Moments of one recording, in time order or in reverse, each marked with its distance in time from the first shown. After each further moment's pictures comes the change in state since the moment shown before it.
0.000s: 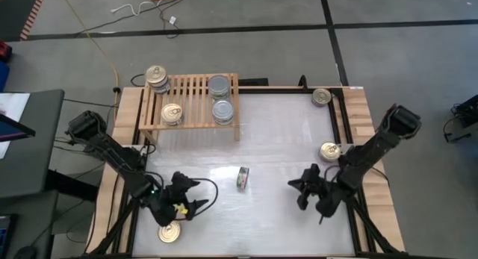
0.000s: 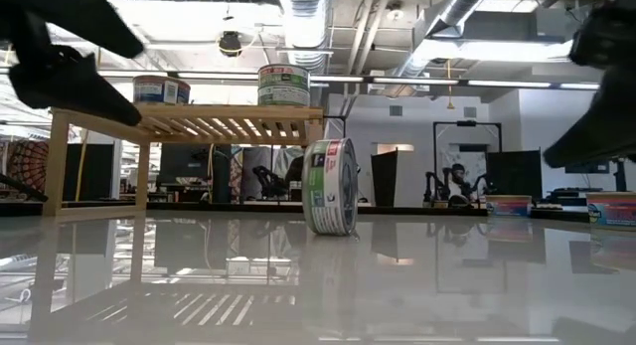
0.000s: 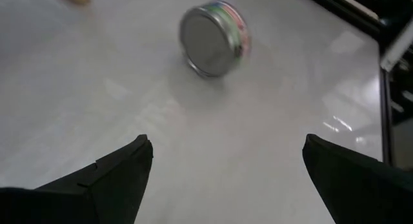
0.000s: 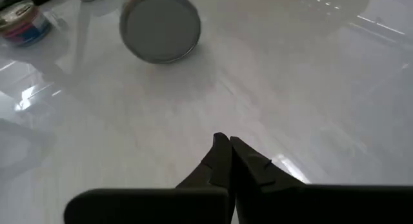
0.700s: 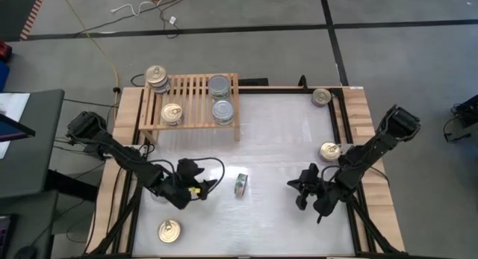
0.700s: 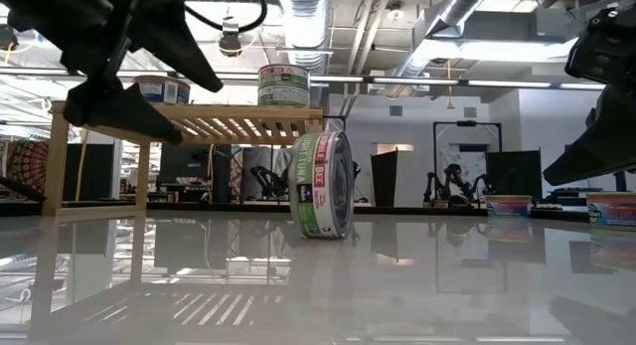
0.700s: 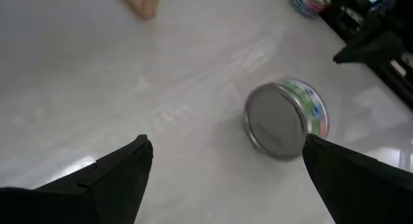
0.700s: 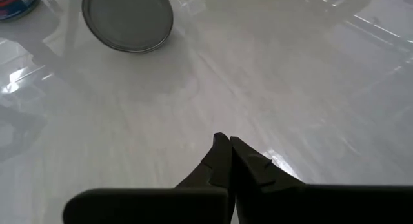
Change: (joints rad) left arm 0.195 0.000 0.000 -0.004 0.021 -0.143; right arm -0.017 0.041 -0.016 0.034 -0.034 -0.053
